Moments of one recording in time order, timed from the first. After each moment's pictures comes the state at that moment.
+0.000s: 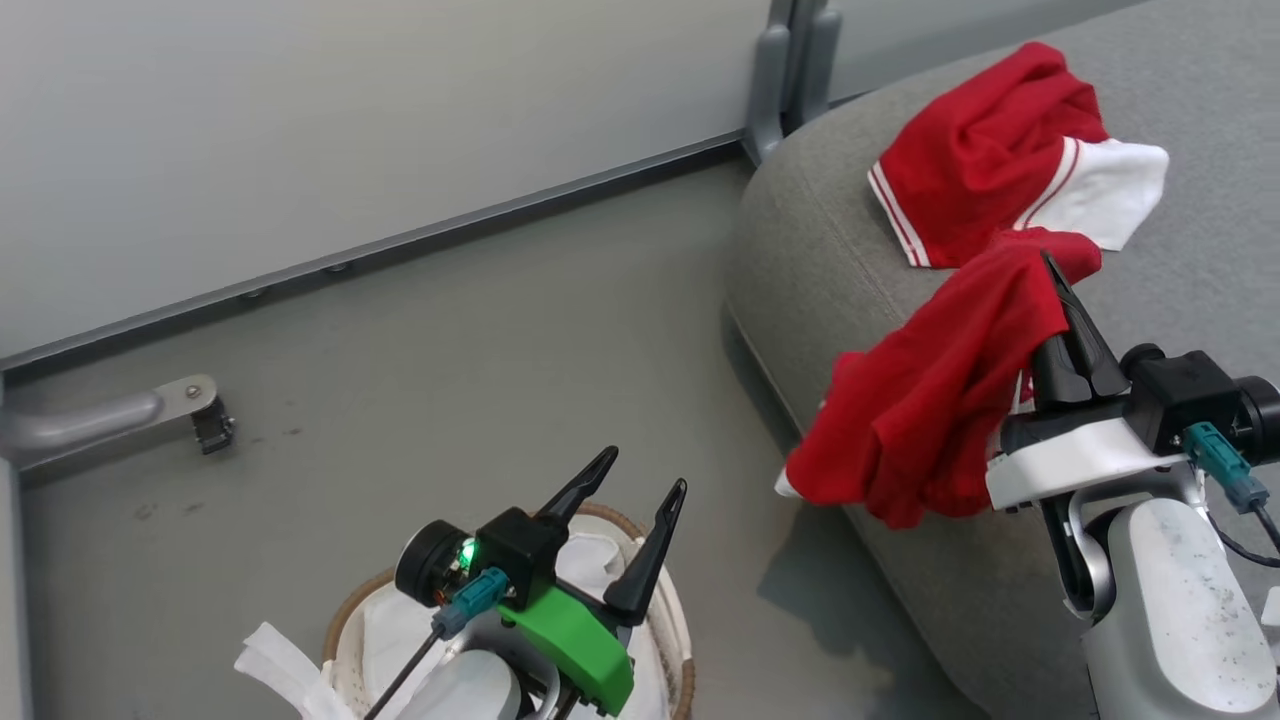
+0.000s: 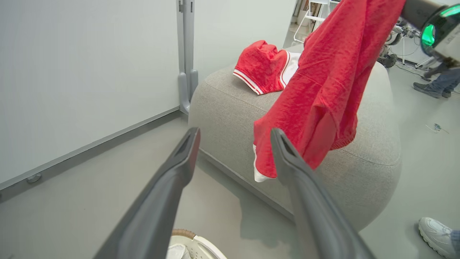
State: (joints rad) left arm -0.30 0.12 -0.69 0.38 -0.42 -0.13 -0.26; right arm -0.32 -0.05 -0.06 0.17 0.01 0.13 -0.26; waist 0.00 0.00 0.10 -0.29
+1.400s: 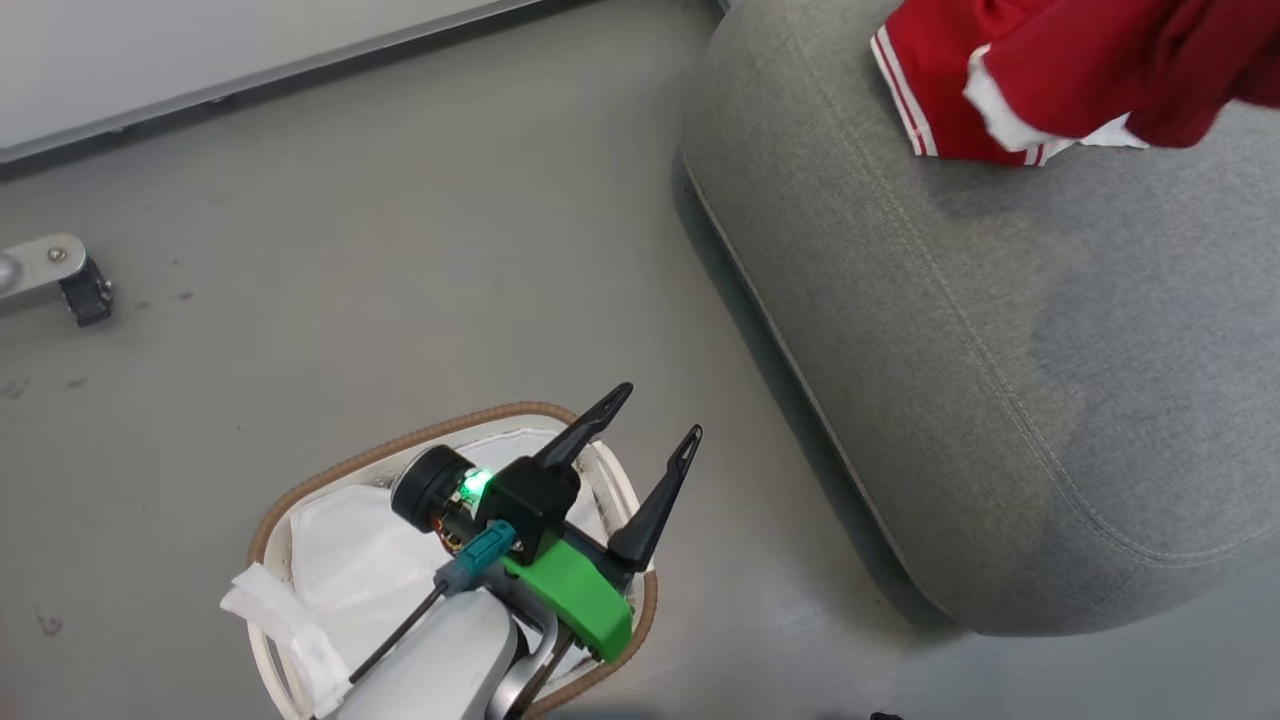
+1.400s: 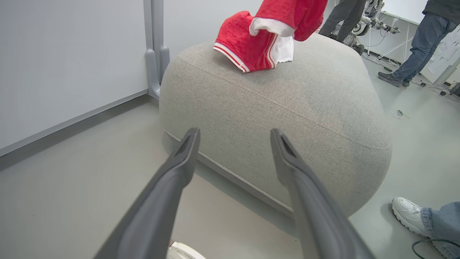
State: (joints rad) left arm -0.41 0.17 -0.75 0.33 -0.39 -0.13 -0.26; right arm -0.99 -0.31 -0.27 0.38 -0.05 0.13 -0.25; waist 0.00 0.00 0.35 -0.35
